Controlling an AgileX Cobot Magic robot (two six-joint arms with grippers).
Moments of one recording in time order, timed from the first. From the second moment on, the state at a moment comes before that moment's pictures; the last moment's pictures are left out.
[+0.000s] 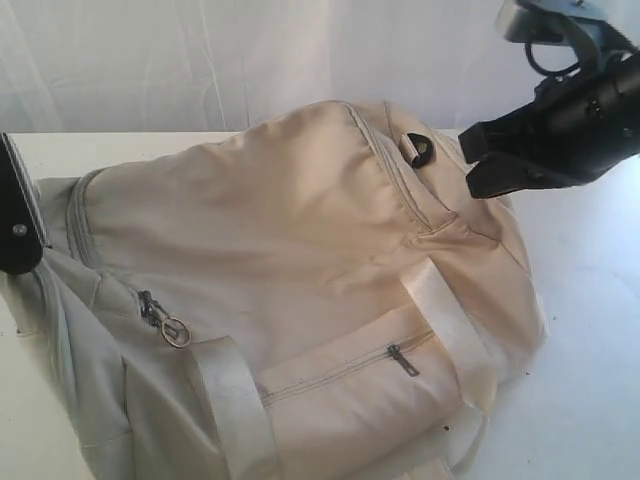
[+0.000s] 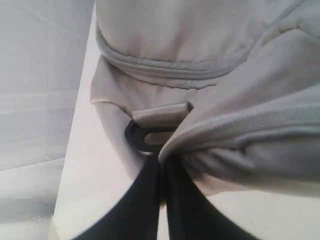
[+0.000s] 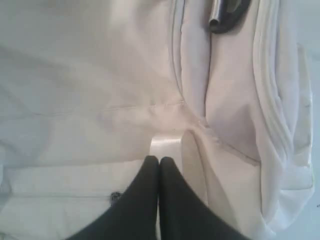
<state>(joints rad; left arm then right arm) -0.52 0.95 -0.61 0.89 0.71 0.04 0.02 1.36 -1.12 0.52 0.90 -0.43</state>
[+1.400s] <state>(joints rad) -0.41 0.80 -0.68 0.43 0.70 -0.17 0.20 1.71 -1.32 0.22 0.78 -0.42</state>
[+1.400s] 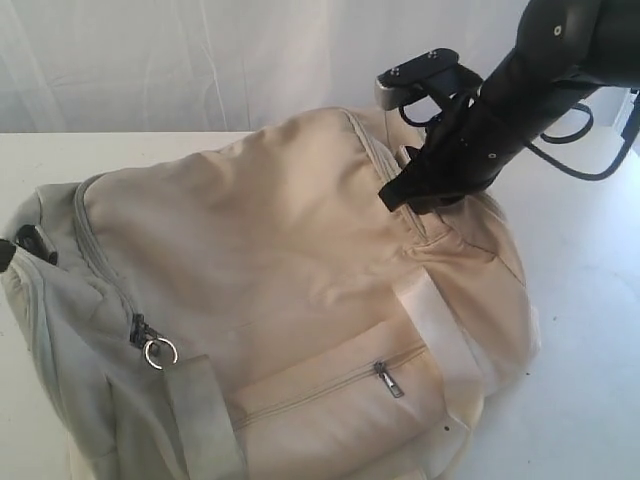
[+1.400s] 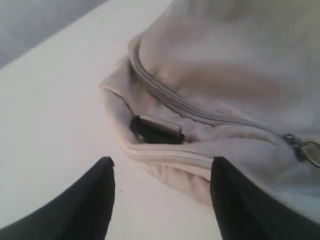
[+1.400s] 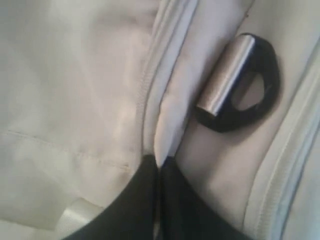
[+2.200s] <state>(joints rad) -0.41 1.00 -0.62 0.00 0.79 -0.11 0.20 1.51 -1.34 0.11 0.97 -0.28</state>
